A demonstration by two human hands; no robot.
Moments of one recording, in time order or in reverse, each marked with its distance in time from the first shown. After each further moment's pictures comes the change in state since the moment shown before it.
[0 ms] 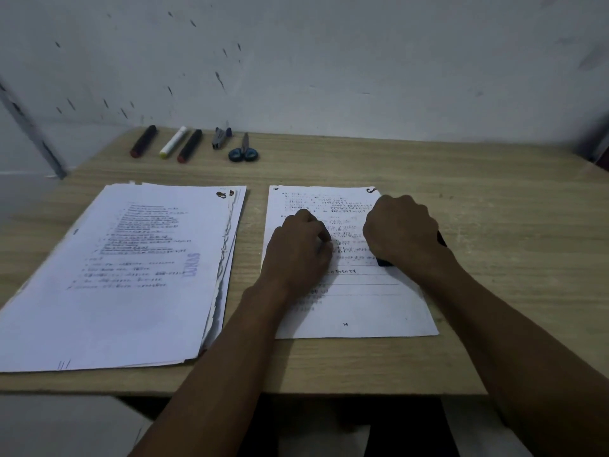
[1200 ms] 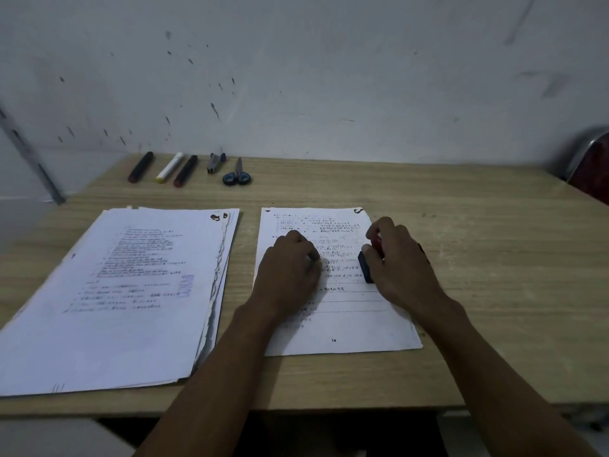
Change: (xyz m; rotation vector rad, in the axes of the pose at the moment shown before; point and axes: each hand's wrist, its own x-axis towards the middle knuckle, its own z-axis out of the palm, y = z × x) left_hand -0.001 -0.004 0.003 -0.007 0.002 0.034; right_hand -0.026 0.038 0.017 0.389 0.173 -0.186
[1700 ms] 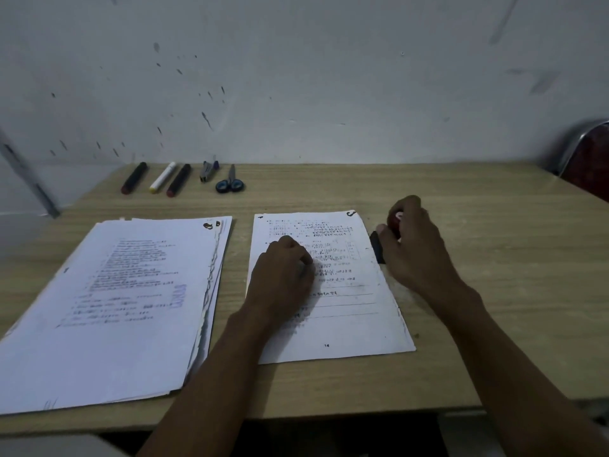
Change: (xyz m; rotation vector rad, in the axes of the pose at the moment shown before) left_hand 0.003 0.001 0.001 0.033 -0.005 -0.005; right_hand 0.015 0.011 -0.025 0.115 0.171 0.045
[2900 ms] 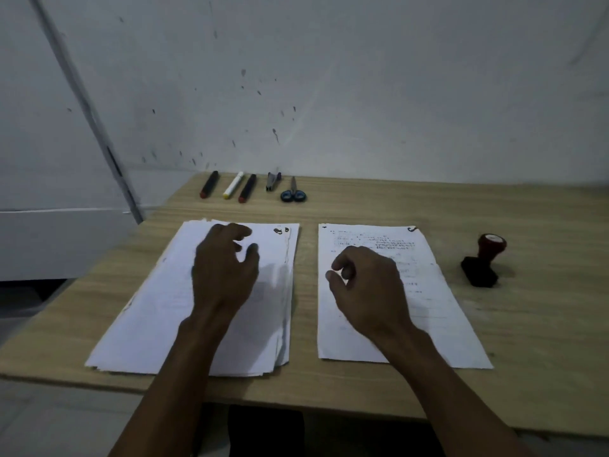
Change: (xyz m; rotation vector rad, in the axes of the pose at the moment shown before) left_hand -0.051 -0.075 -0.136 0.036 0.491 -0.232; right_hand -0.057 -0.107 0.087 0.133 -0.073 -0.256
